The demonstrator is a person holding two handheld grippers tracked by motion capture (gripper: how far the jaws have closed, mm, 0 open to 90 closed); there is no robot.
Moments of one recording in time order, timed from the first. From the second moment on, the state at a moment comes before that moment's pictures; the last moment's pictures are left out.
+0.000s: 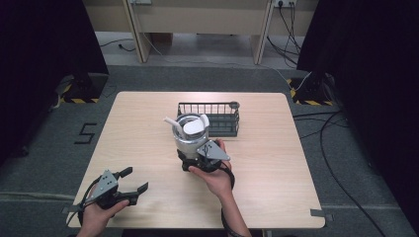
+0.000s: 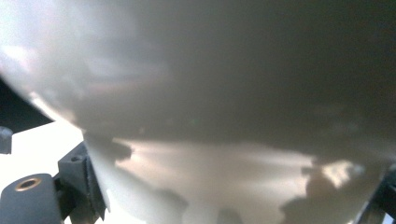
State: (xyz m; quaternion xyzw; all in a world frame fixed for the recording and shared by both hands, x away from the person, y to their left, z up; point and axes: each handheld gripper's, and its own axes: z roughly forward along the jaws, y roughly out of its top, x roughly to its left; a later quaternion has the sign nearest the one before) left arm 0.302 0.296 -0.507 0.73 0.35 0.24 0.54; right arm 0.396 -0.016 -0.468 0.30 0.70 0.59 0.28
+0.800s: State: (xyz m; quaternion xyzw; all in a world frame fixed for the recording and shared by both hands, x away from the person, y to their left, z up) left arm 0.302 0.297 -0.507 0.72 0.36 0.24 0.54; right arm 0.435 -0.023 -0.428 0.32 0.67 0.59 0.31
